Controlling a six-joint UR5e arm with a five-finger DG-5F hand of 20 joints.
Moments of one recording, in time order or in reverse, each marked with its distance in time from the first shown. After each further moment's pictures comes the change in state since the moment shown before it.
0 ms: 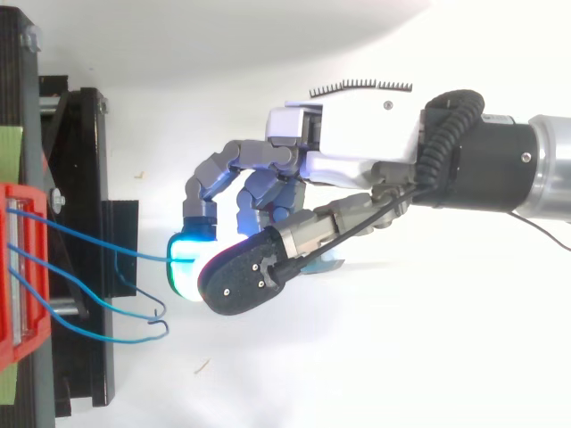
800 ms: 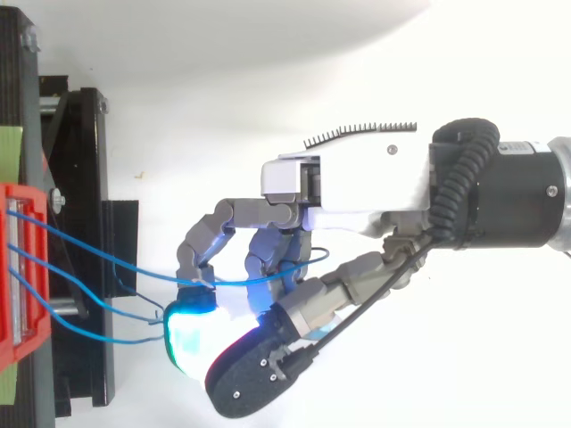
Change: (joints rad) arm 0.020 0.019 0.072 -0.117 -0.080 -0.017
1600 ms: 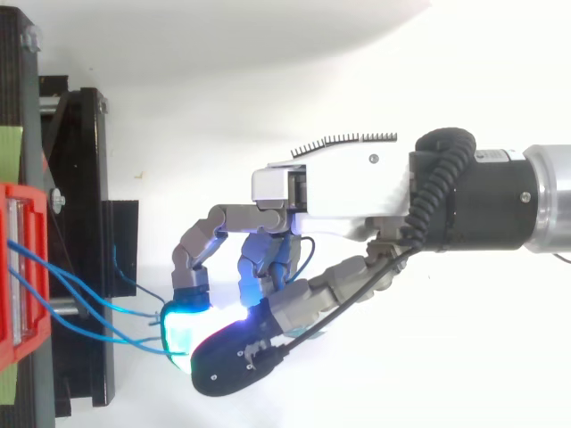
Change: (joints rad) arm 0.002 -0.028 0.000 0.020 -0.001 -0.001
